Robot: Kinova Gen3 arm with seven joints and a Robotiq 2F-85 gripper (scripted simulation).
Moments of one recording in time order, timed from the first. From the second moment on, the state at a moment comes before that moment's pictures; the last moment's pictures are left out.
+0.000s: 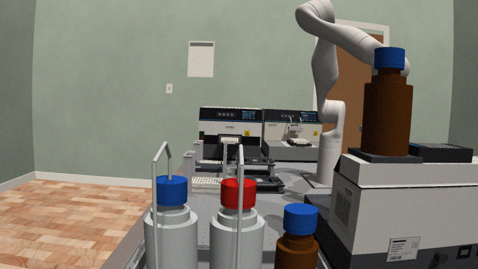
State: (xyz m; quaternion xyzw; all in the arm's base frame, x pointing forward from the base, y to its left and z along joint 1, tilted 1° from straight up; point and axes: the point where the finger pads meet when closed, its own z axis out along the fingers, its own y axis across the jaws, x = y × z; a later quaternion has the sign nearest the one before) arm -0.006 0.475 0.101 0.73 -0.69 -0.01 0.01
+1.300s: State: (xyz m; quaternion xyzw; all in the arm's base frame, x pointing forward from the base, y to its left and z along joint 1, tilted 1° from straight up) arm -0.005 0.474 0.107 0.73 -0.69 0.00 0.00
